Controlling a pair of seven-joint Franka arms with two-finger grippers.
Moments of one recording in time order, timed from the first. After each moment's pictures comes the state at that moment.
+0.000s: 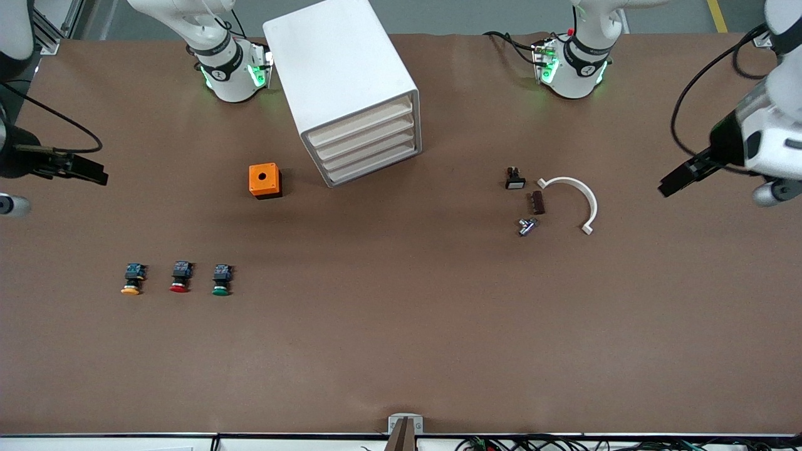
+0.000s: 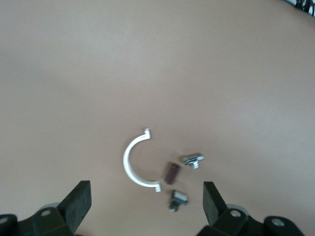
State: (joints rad) left arm 0.04 -0.01 -0.12 -1.61 0.02 1.60 -0.53; right arm 0.00 0.10 -0.04 -1.47 -0.04 1.39 0.08
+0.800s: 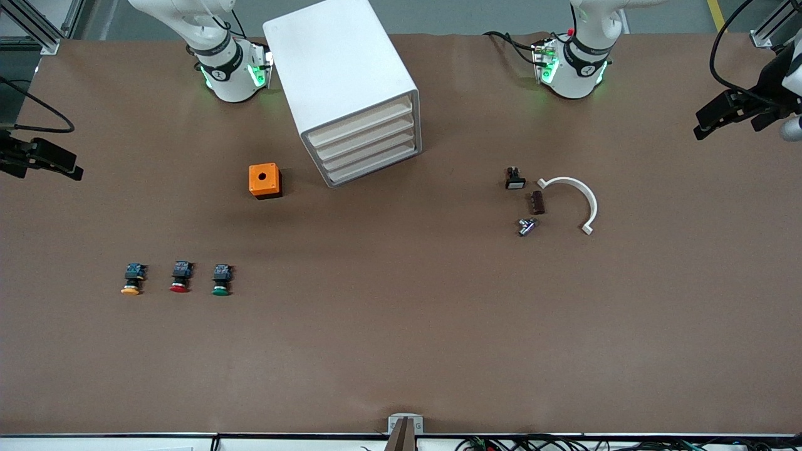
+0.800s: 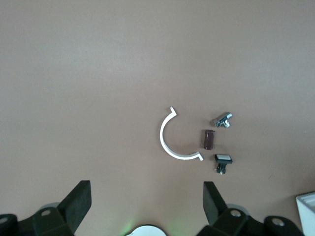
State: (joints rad) left arm 0.06 -0.15 -0.08 -1.68 0.02 1.50 -0.11; right arm -0.04 0.07 -0.04 -1.47 -0.01 1.47 -0.02
